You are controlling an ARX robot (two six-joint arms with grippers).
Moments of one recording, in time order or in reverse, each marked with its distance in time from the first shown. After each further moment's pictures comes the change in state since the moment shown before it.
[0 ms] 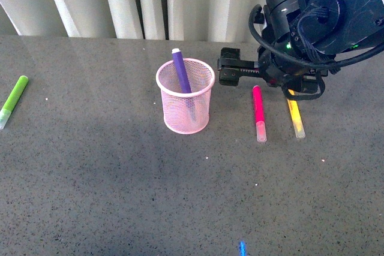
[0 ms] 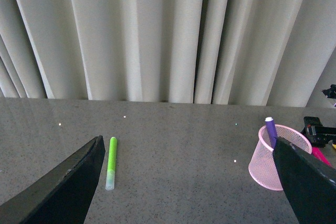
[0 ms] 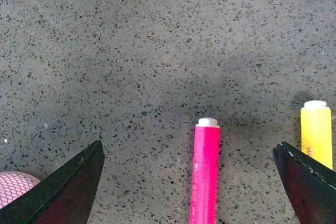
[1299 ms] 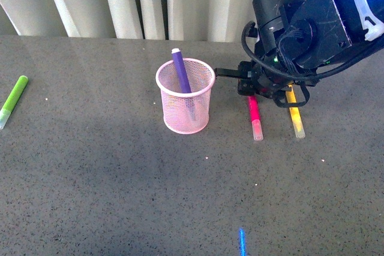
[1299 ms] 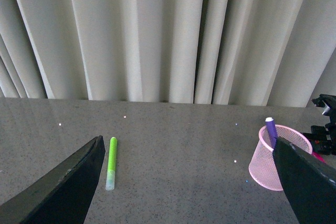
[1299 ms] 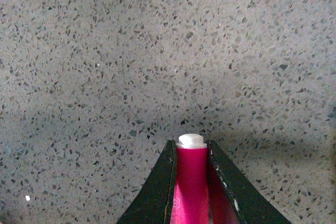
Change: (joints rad) left arm 0.000 0.000 0.000 0.000 0.000 0.000; right arm -0.002 0.123 0.096 0.014 -0.006 0.013
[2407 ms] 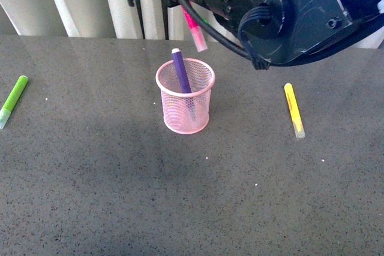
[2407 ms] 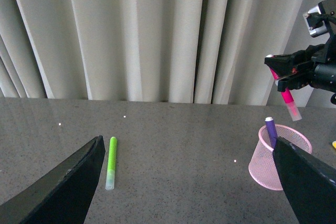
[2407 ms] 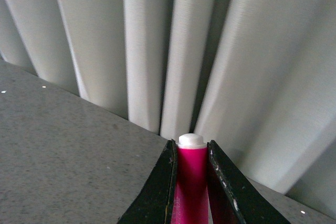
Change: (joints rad) left arm 0.000 0.000 0.000 0.000 0.000 0.000; right arm 0.209 -0.205 -0.145 0.718 -0.064 -0.413
